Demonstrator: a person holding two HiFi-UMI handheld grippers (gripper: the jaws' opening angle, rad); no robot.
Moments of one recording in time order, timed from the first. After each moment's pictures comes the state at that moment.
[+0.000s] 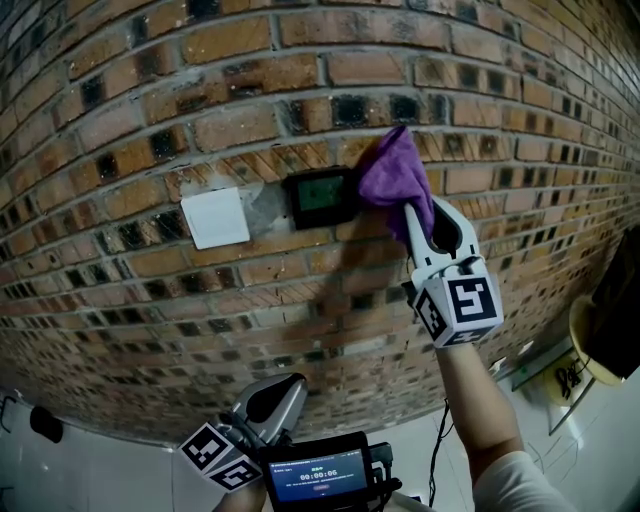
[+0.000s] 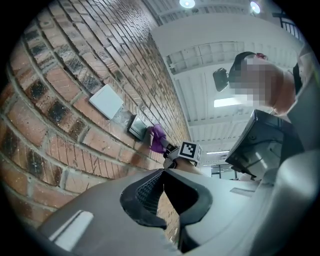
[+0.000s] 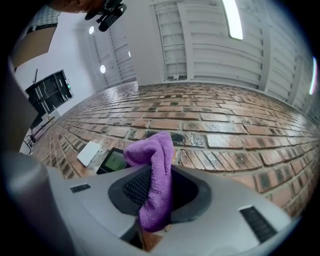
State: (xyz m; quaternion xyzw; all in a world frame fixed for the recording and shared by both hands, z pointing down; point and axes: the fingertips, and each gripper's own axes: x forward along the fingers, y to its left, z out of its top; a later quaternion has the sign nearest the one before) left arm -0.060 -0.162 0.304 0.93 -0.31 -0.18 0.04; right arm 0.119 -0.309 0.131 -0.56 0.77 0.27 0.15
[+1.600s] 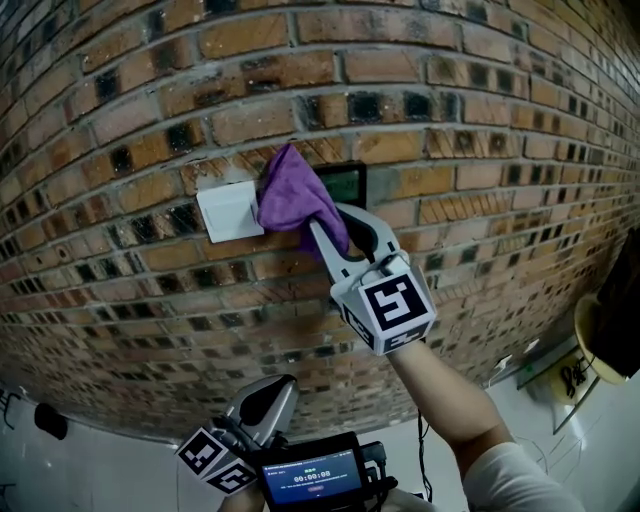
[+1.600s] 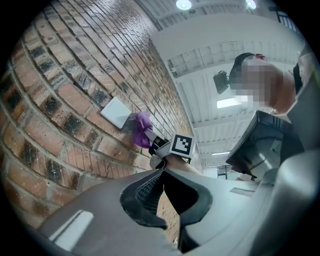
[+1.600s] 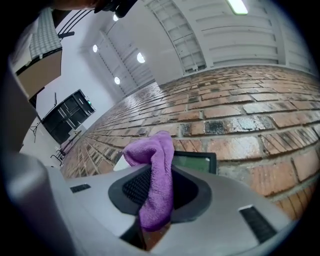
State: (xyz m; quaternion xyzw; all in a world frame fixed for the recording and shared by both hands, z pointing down) left arm -0.089 -0.146 0.301 0.92 -0.33 -0.19 0.03; right arm -0.036 -0.302 0.147 -0.42 0.86 0.26 0.12
